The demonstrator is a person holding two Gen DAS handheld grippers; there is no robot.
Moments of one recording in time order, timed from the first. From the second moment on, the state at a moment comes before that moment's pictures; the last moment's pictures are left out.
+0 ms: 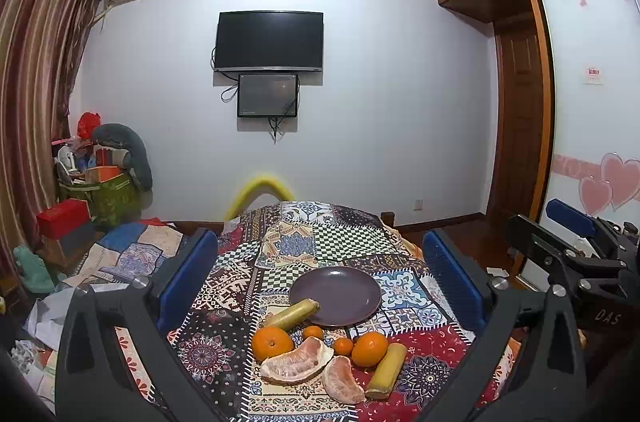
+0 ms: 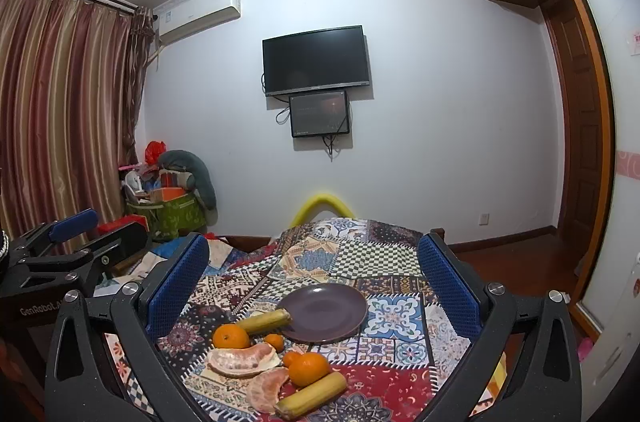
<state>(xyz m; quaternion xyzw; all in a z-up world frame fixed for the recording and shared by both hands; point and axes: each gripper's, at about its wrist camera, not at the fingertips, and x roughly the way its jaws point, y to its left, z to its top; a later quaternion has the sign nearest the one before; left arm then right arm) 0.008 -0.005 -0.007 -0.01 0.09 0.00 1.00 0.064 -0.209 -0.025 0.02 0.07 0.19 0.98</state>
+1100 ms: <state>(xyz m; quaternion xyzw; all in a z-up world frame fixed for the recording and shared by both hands) 0.118 0.071 -0.157 -0.04 0.34 0.02 0.94 0.161 -0.173 -0.175 -0.05 0.36 0.20 0.91</state>
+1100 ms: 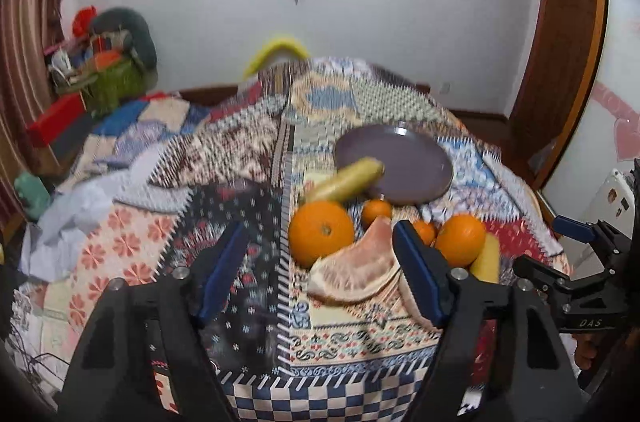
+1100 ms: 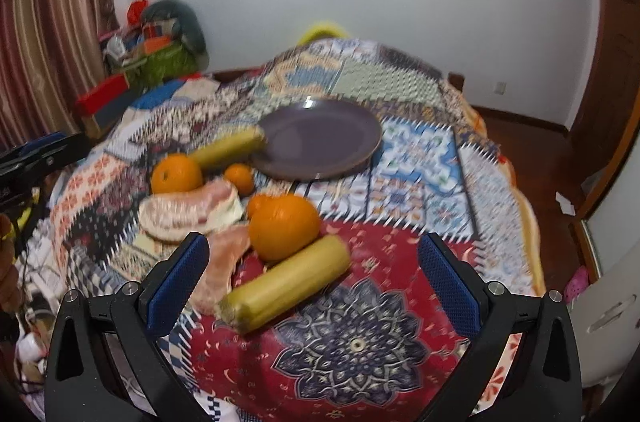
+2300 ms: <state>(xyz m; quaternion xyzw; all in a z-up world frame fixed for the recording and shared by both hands) 0.163 0.057 -0.243 -0.07 0.46 -0.07 0.88 0.179 -0.190 -0.227 -0.04 0.45 0.20 0.87</state>
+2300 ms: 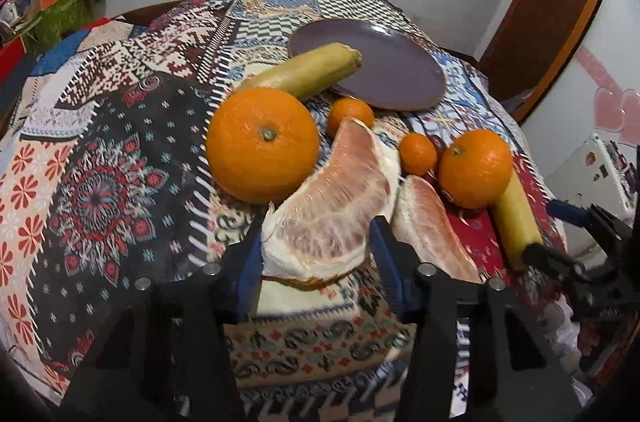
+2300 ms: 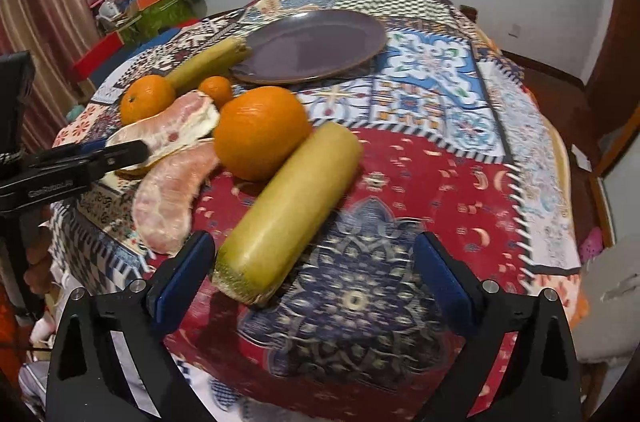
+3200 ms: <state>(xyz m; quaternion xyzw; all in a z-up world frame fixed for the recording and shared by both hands) 0.164 0.048 -0.220 0.01 0.48 -0.06 0.88 0.199 -0.201 -0.223 -0.03 0.44 0.21 0.87</state>
